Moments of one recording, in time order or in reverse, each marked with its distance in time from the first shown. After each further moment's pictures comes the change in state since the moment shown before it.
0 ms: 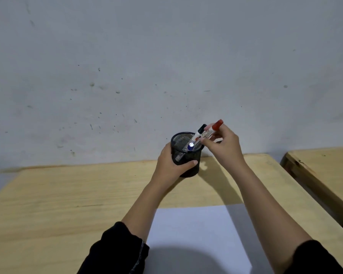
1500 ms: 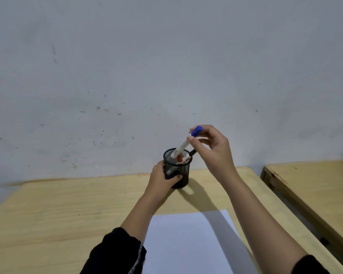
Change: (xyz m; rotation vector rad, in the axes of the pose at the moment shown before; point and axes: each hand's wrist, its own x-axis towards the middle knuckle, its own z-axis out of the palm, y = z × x) left_hand -0.014 0.008 -0.005 0.048 -0.018 -0.143; right_hand -0.030 -0.084 -0.024 0.244 -0.010 -0.230
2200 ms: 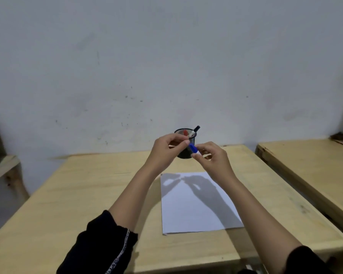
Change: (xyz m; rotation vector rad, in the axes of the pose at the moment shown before) left_hand -0.148 0.095 -0.067 -0.087 -0.042 0.356; right_hand -0.130 -0.045 0.003 -0.281 -0.105 0.145
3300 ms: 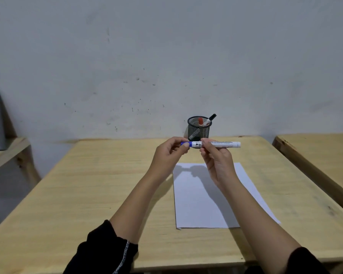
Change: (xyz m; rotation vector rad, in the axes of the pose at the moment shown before) left_hand -0.026 -0.047 -0.013 -0.164 0.071 -0.112; right_hand -0.002 0.004 0.049 1.040 0.111 0.460
